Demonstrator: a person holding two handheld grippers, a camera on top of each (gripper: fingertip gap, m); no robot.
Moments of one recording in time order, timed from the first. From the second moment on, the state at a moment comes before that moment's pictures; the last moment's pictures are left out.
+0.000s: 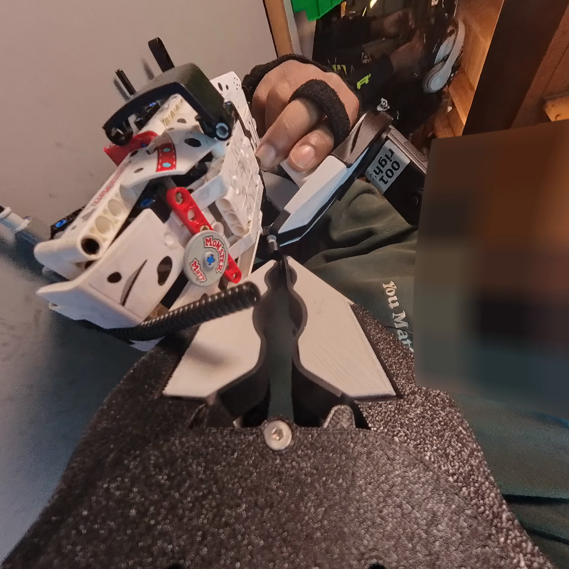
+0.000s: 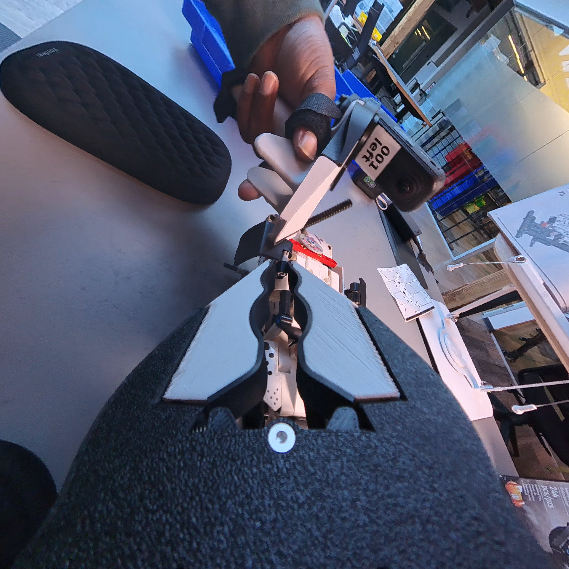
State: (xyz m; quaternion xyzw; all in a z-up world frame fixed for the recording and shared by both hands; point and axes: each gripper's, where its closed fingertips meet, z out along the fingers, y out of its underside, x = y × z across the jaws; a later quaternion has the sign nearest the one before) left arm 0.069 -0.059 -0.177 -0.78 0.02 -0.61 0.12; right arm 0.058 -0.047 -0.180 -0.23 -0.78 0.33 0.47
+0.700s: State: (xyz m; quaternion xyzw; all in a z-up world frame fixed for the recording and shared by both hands) left arm 0.067 -0.059 -0.180 -0.83 0.12 -0.54 0.06; right arm 0.056 -0.046 -0.180 -0.23 -0.80 0.32 0.46
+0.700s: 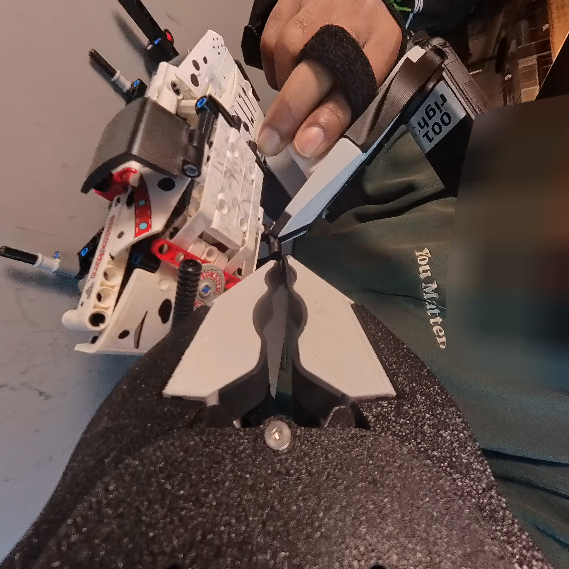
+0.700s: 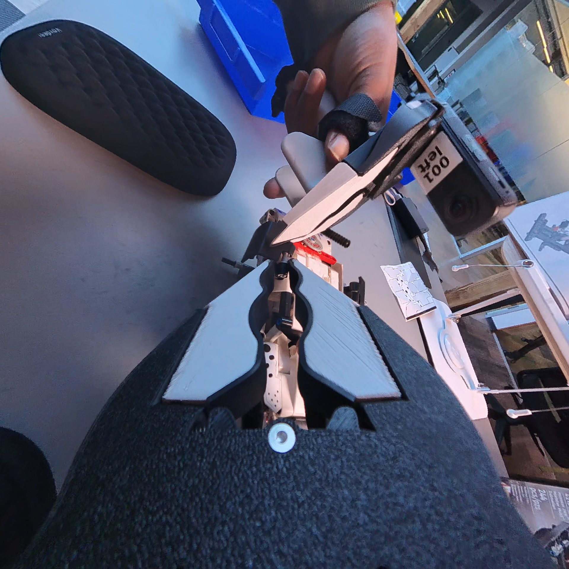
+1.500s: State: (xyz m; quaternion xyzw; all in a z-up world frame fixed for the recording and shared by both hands) left arm 0.064 -0.051 -0.178 -0.80 0.02 -0.57 0.19; right arm 0.058 -0.034 -0.179 -0.29 -0.78 0.34 0.43
